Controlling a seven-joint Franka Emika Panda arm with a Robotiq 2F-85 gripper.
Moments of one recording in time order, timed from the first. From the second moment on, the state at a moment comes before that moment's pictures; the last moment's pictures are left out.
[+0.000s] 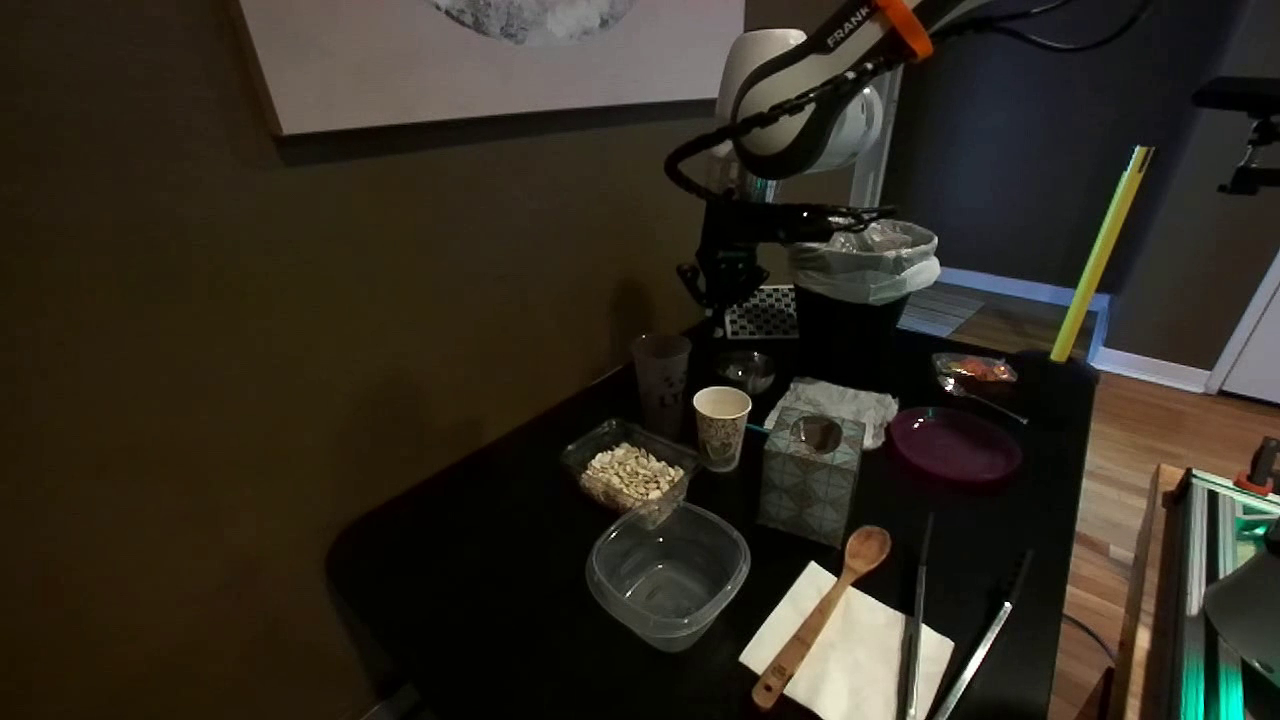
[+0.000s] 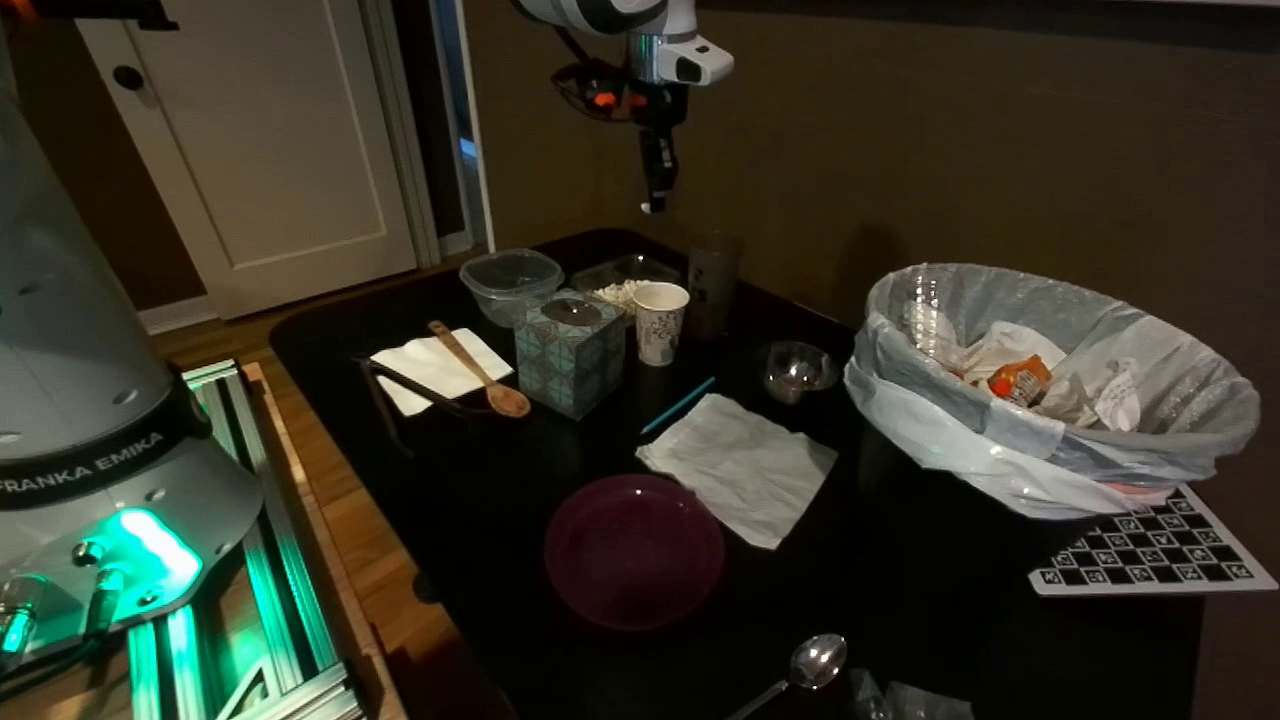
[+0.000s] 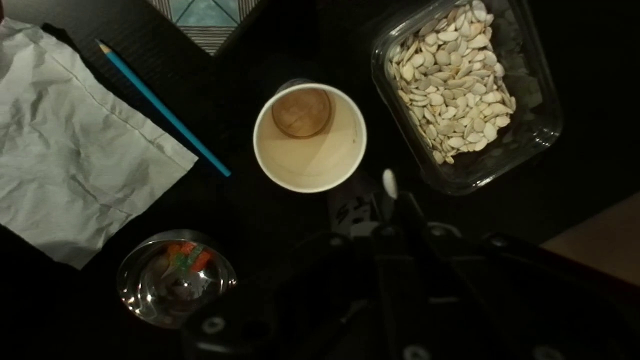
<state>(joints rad) 0.11 0.24 -0.02 -2.08 0.09 2.45 0.49</state>
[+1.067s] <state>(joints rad) -0.12 0.18 -0.03 -2.24 0.14 2.39 -0.38</state>
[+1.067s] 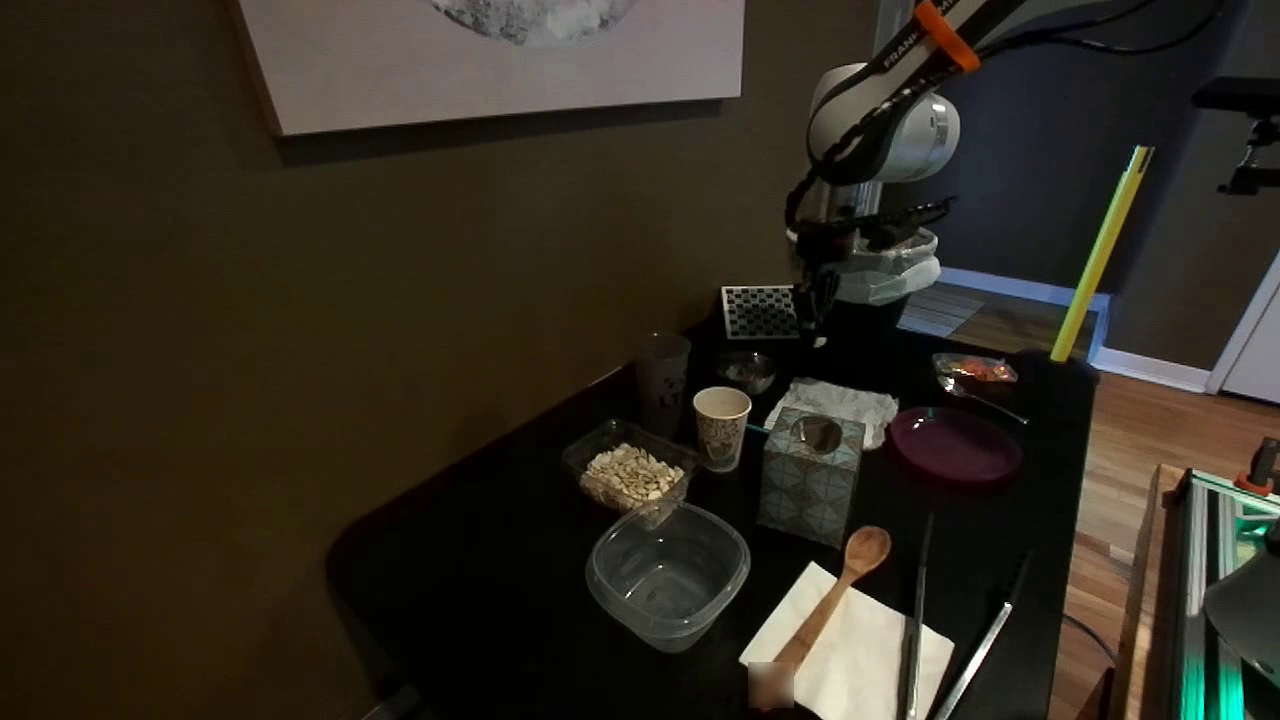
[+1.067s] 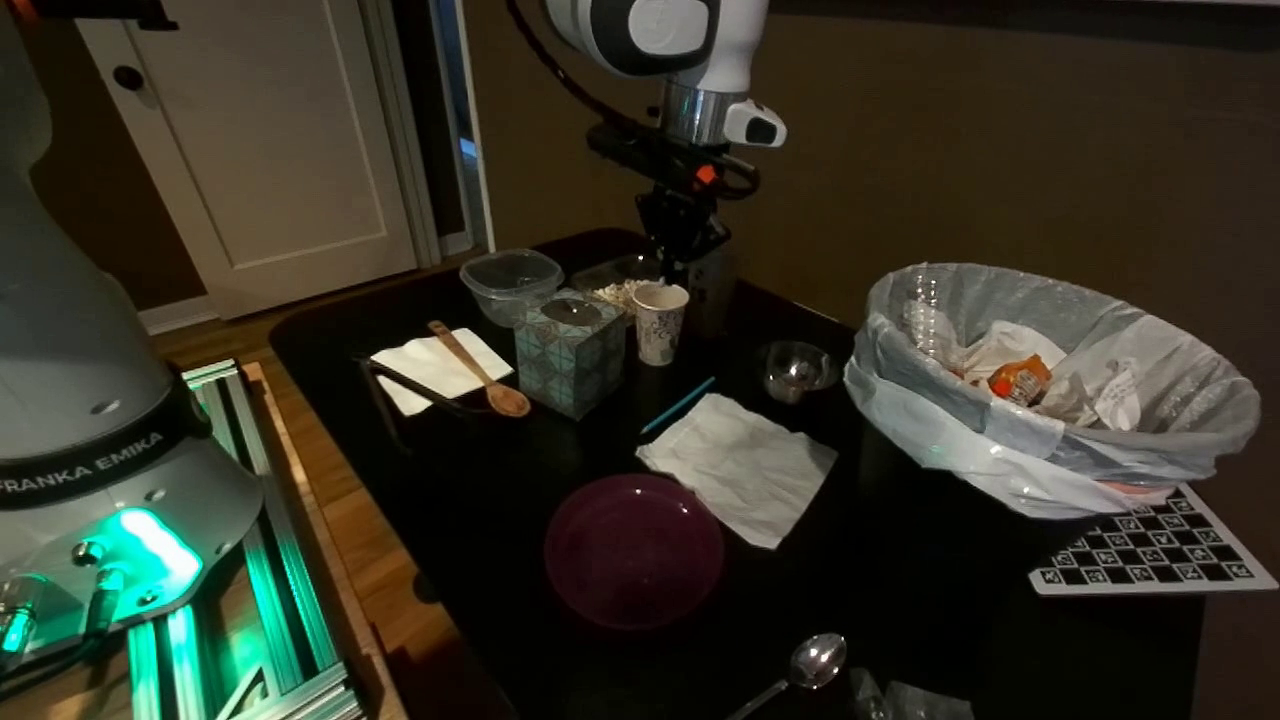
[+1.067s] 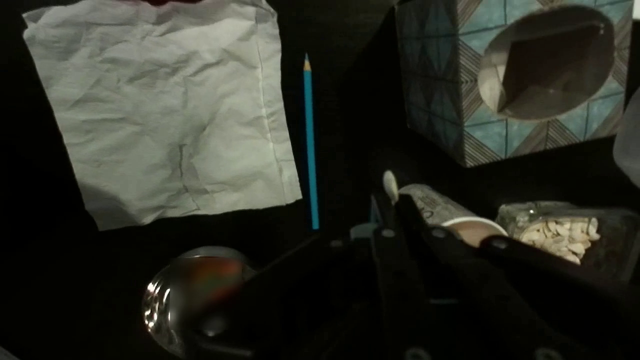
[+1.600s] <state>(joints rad) -0.12 0.18 -0.03 -2.24 0.13 2.39 -0.39</state>
